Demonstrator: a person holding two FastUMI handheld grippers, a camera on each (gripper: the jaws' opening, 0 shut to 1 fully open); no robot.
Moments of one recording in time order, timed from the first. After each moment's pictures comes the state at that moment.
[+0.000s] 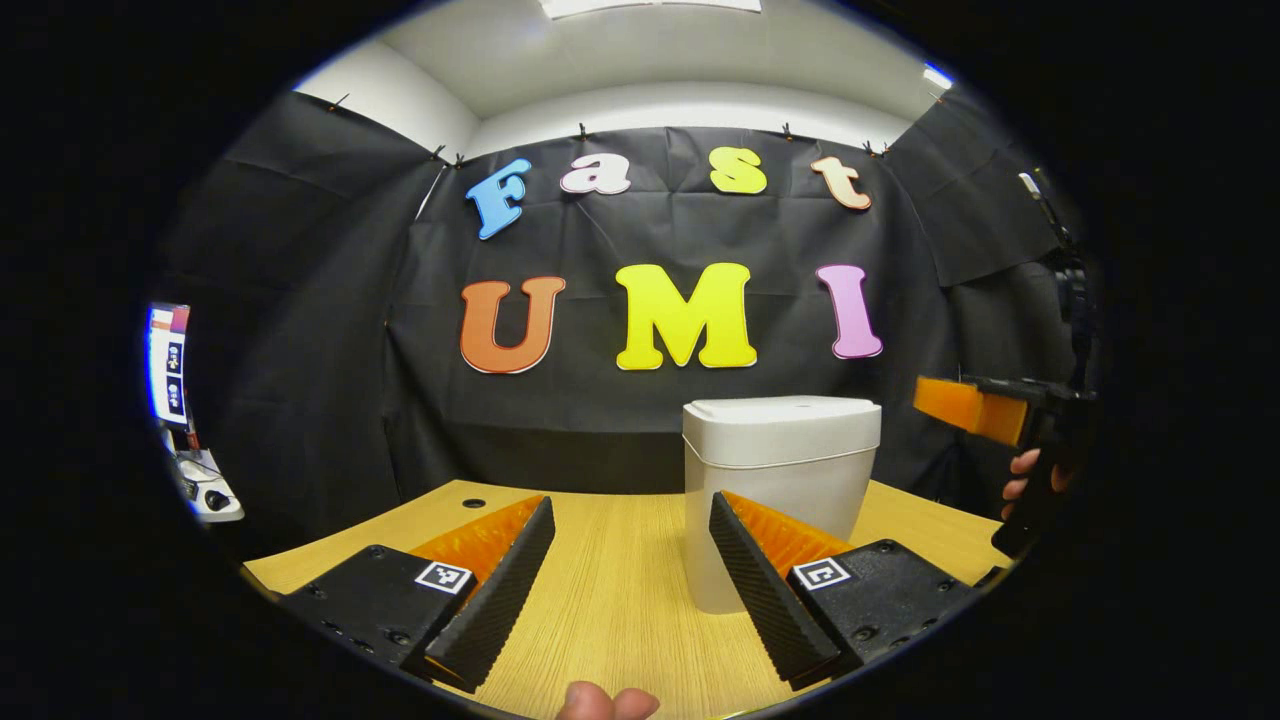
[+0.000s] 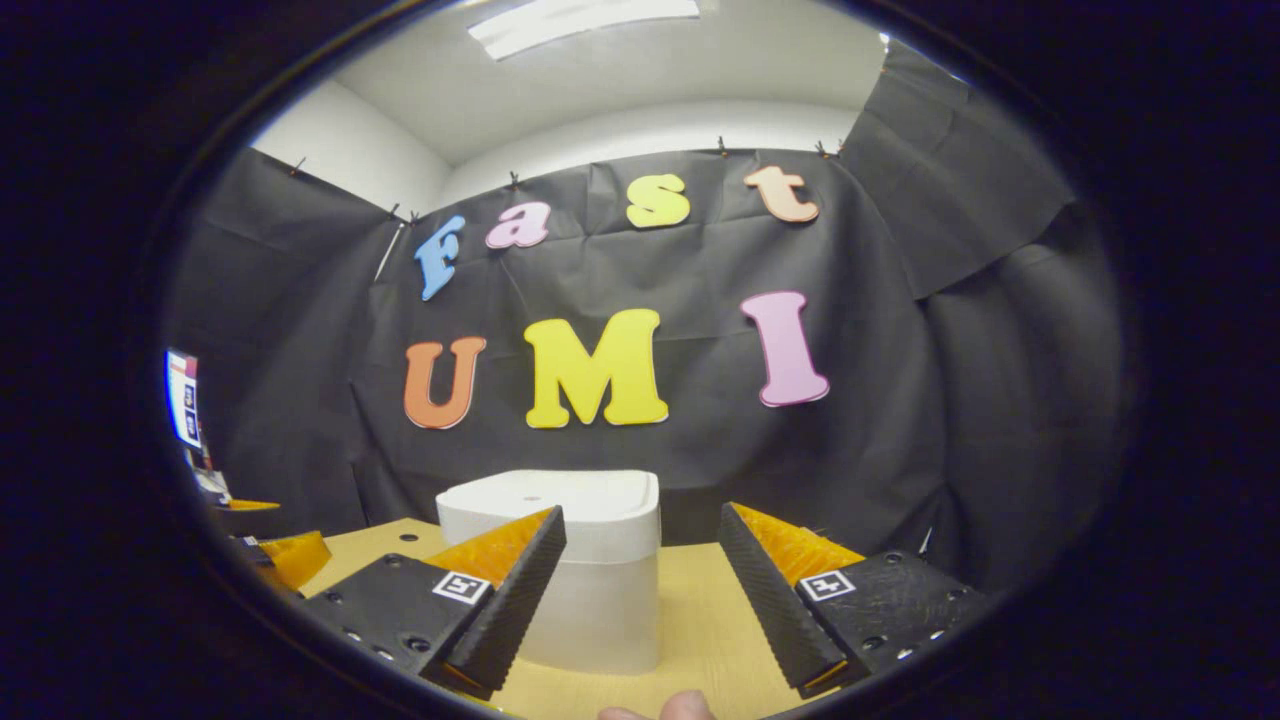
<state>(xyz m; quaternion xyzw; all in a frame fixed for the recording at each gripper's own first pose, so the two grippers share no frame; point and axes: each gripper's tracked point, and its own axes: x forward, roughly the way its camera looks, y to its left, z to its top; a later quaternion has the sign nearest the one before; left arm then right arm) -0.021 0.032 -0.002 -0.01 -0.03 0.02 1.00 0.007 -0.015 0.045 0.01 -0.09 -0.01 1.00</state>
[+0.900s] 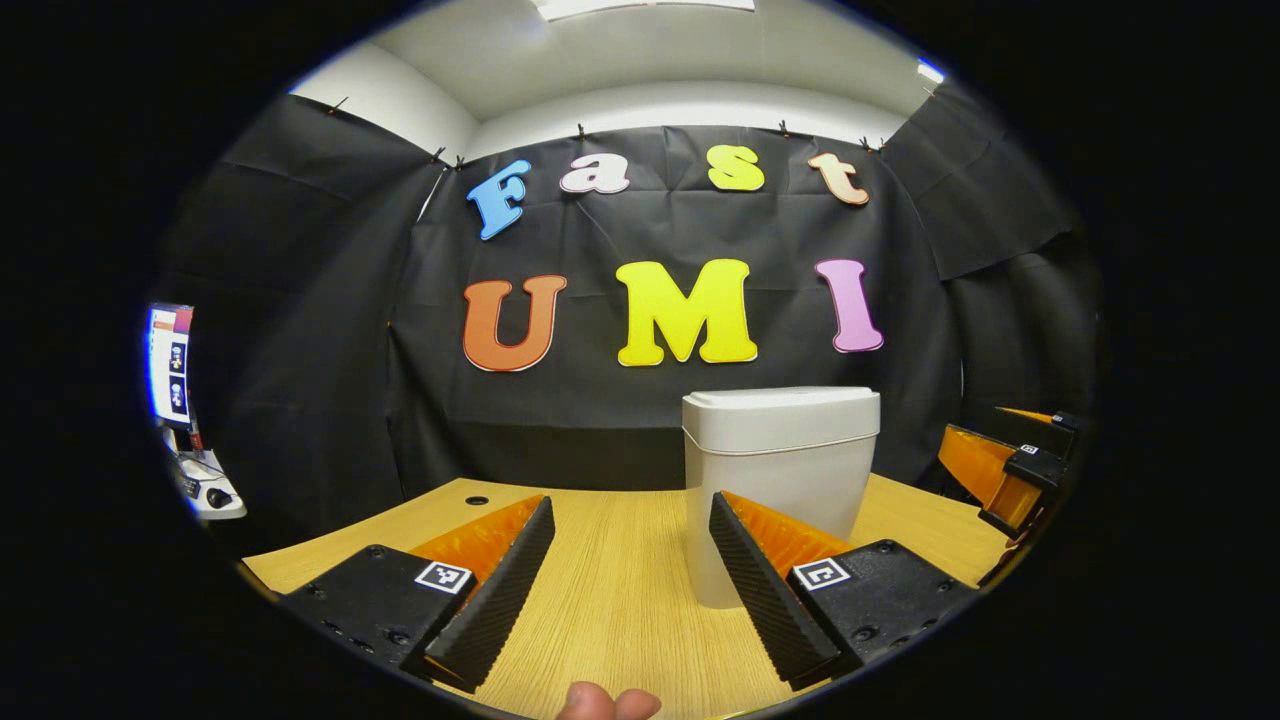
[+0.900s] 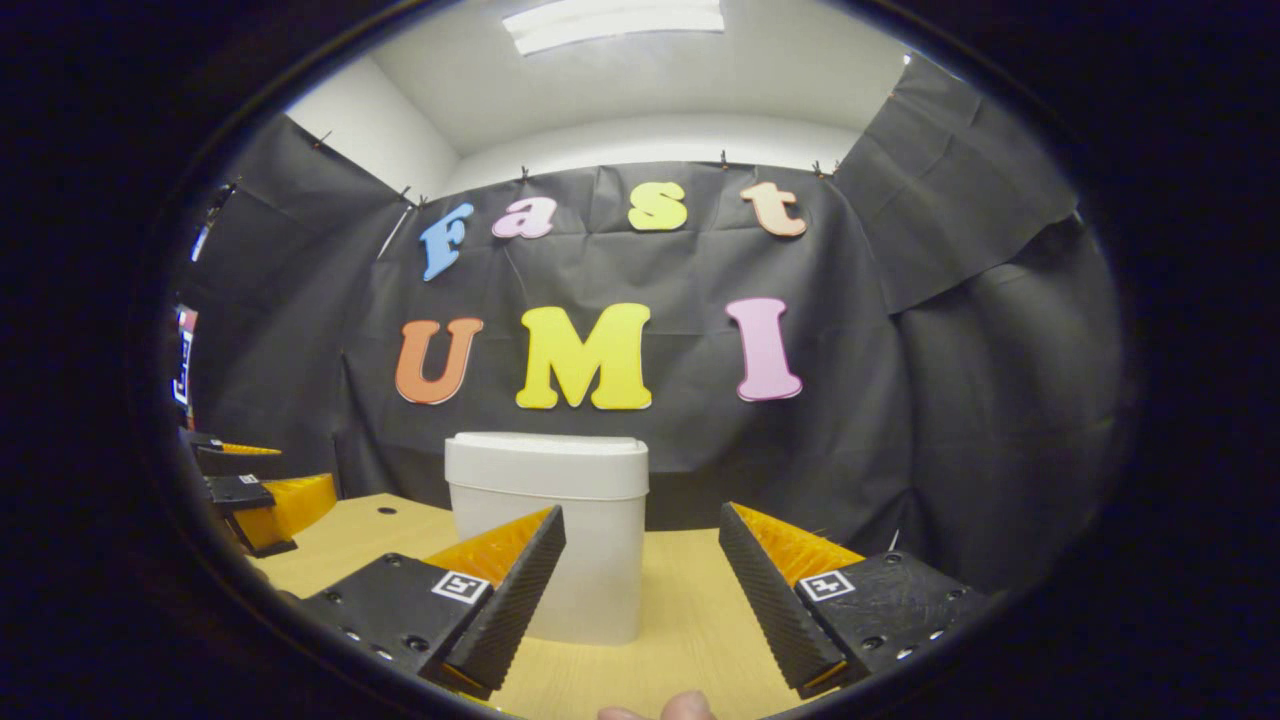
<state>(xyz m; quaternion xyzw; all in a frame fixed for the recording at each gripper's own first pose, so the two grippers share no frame) -0.021 0.028 -0.019 -0.01 -0.02 0.03 1.00 -0.019 -0.007 0.002 -0.02 -0.10 -0.04 0.99</state>
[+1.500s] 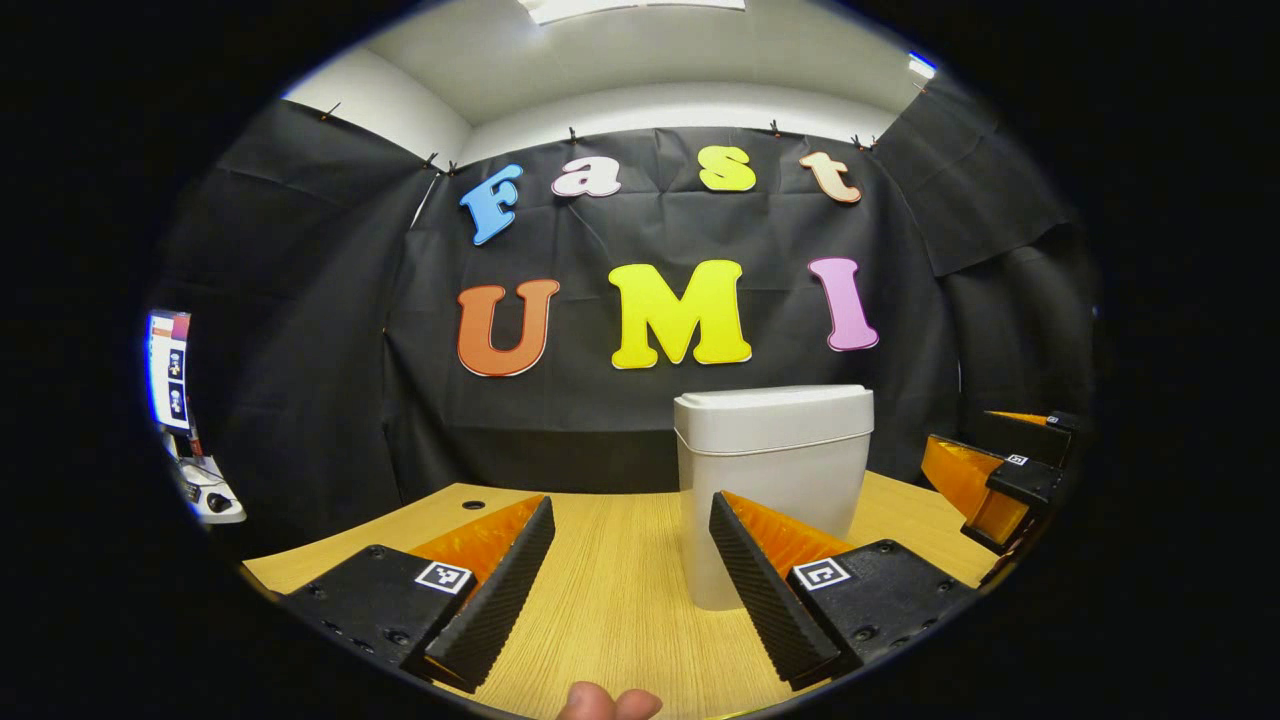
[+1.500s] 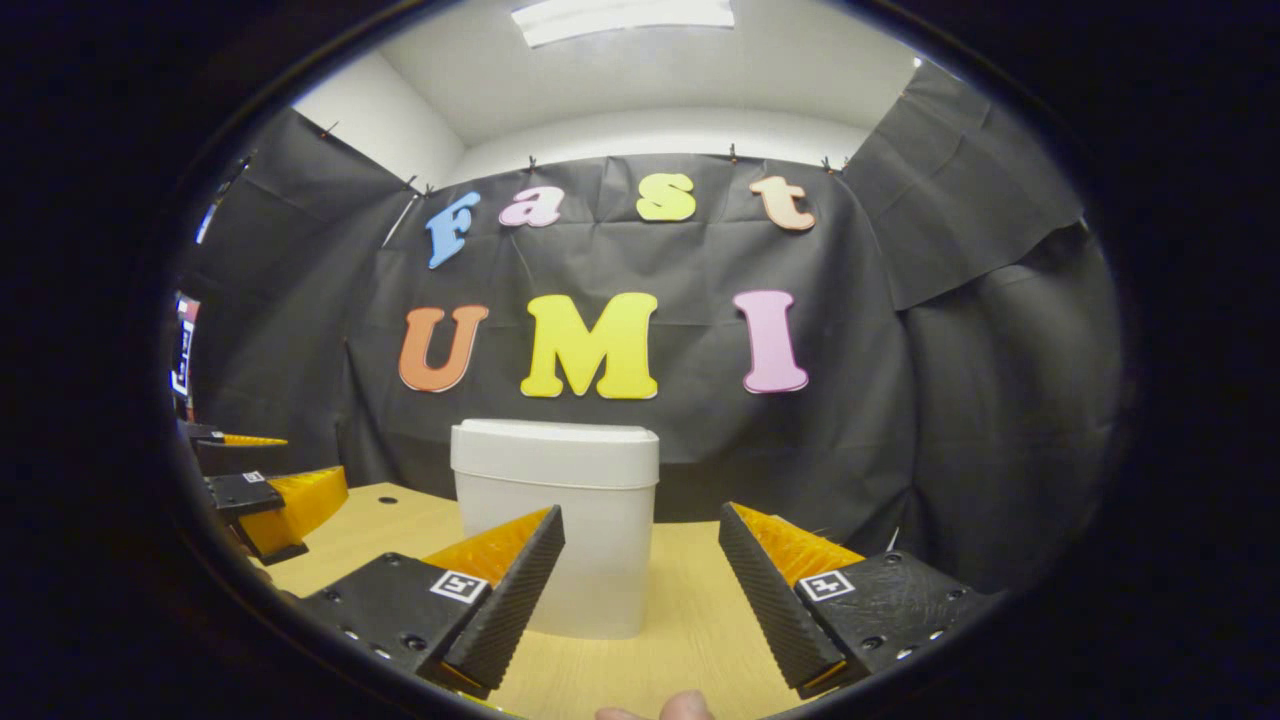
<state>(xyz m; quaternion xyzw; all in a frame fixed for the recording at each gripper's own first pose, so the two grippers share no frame) -0.021 0.019 -0.018 0.00 -0.03 0.02 1.00 -0.017 -0.001 -0.005 -0.03 -0.09 -0.04 0.99</state>
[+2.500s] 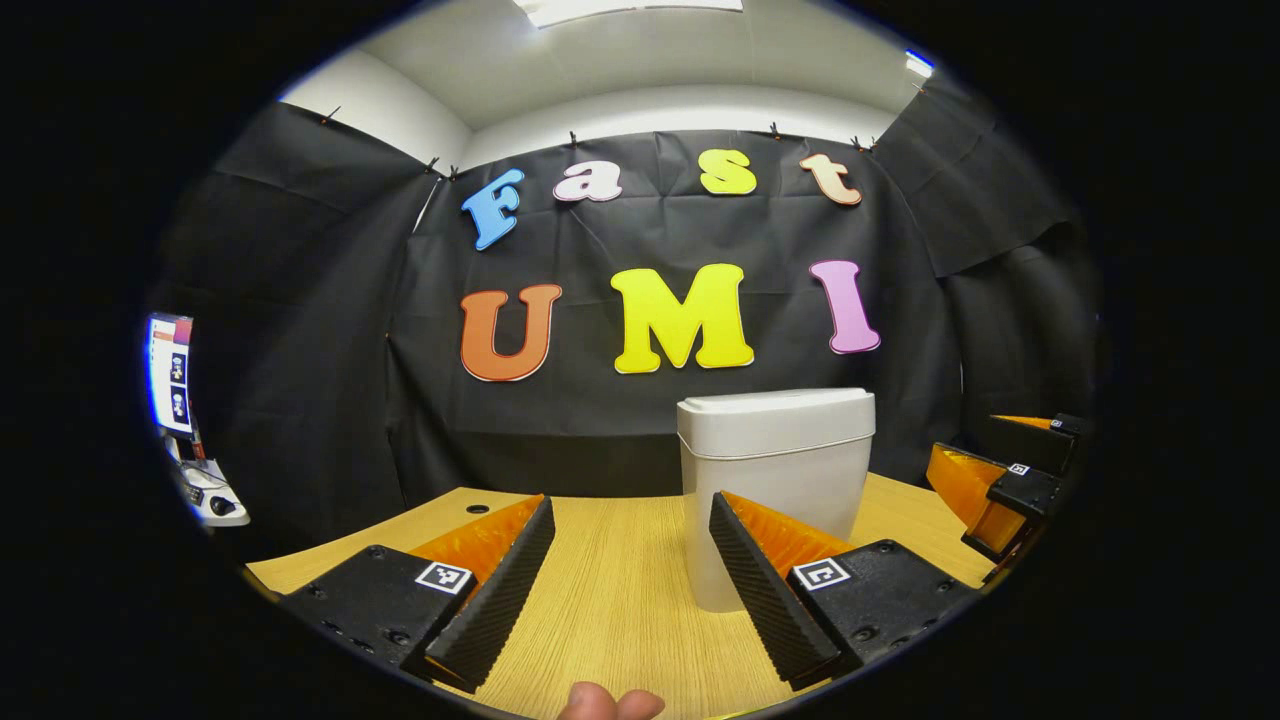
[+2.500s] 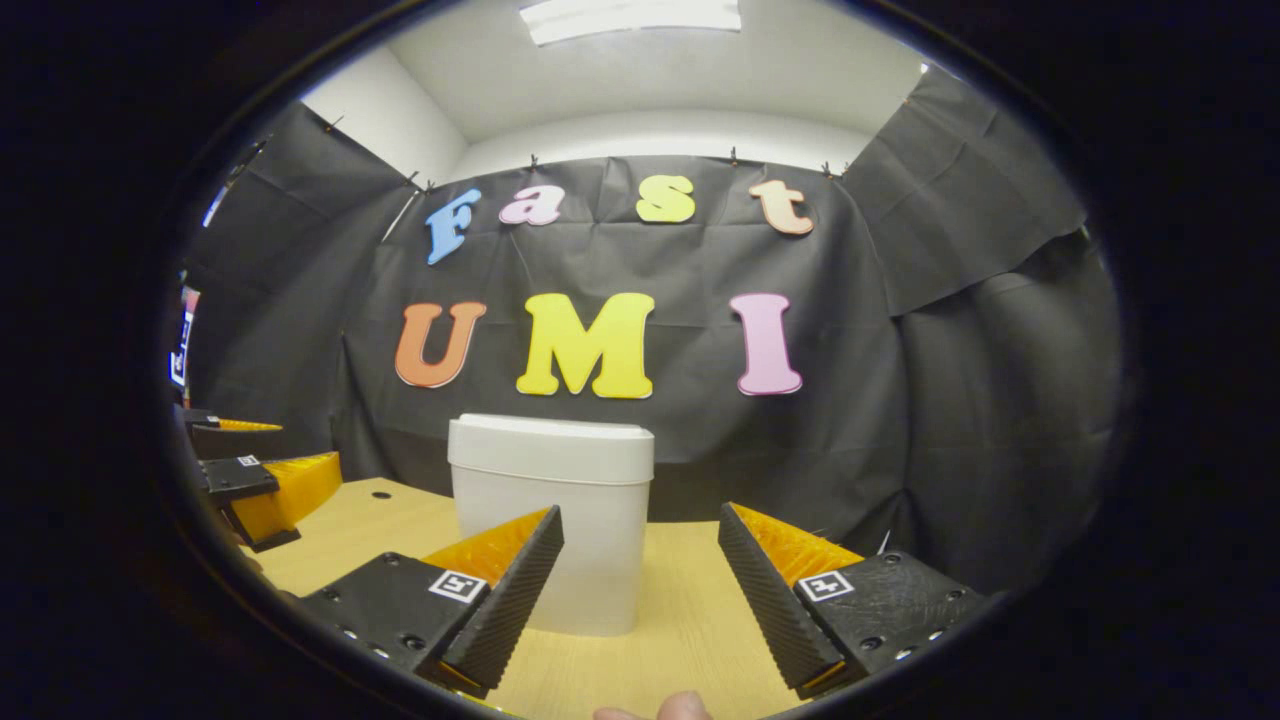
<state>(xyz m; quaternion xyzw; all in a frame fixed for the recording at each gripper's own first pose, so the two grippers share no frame) -0.023 0.020 -0.014 0.00 -0.03 0.03 1.00 -0.023 -0.003 -0.007 -0.04 -0.10 -0.05 0.99</state>
